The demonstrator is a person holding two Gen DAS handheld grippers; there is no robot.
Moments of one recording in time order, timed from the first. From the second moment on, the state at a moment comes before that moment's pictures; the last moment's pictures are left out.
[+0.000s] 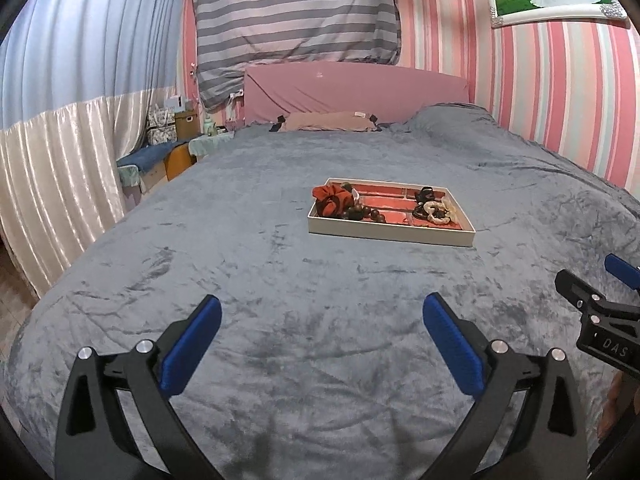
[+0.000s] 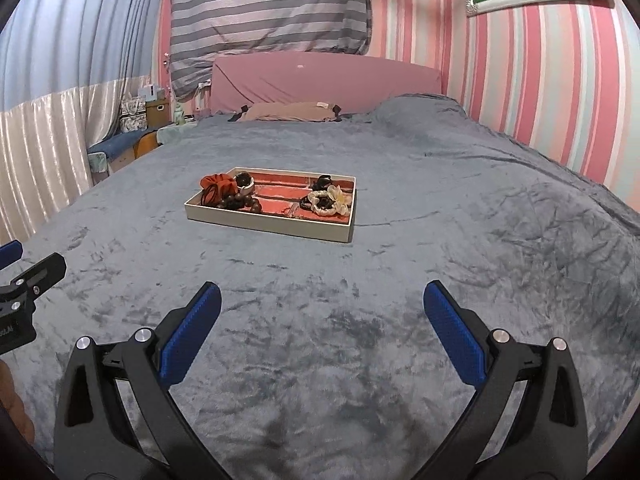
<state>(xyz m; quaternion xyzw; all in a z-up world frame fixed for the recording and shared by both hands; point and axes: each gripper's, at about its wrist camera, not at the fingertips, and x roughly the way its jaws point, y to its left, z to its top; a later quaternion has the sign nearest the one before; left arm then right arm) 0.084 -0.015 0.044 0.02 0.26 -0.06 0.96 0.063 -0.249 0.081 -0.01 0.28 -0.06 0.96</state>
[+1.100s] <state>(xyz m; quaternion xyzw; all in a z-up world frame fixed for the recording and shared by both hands) 0.062 -0.015 0.060 0.03 0.23 -0.06 0.97 0.040 -0.241 0.095 -0.02 0.26 -0.07 0.96</state>
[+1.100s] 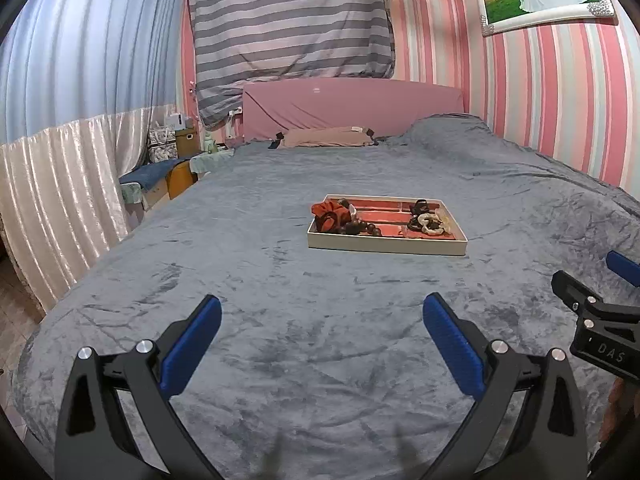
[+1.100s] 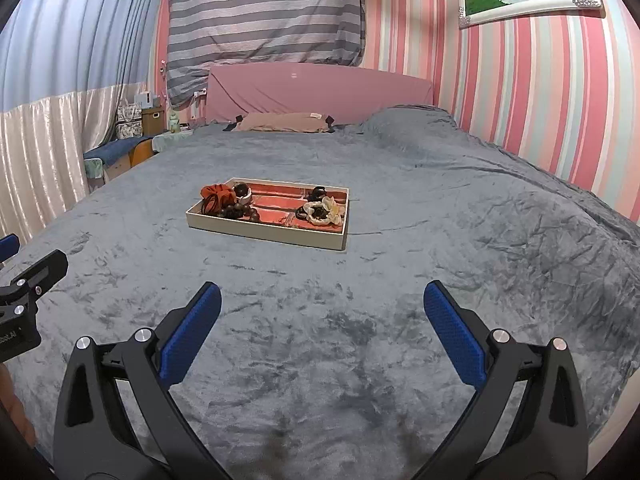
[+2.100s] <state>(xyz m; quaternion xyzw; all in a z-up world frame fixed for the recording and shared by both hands) 0.060 -0.015 0.054 0.05 0.23 -0.05 0.97 0.037 -0.244 0.091 -0.01 0.26 -0.08 0.96</state>
